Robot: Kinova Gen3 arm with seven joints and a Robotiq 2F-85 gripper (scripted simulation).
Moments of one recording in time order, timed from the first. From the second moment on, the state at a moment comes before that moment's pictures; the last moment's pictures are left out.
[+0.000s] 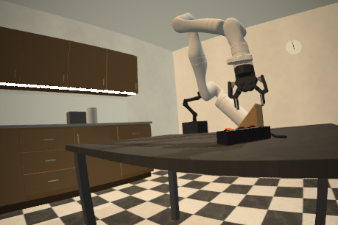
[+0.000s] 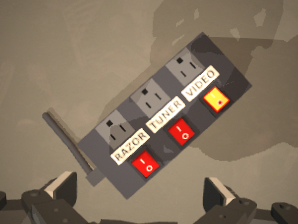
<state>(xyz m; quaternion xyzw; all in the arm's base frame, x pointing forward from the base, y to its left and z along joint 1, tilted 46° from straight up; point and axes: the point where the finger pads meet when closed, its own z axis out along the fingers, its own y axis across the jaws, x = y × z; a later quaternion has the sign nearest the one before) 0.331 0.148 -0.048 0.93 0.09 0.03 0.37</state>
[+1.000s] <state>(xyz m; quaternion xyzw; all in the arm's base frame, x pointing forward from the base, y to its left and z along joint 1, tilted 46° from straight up) 0.331 0.139 -0.040 0.92 0.12 0.00 0.37</state>
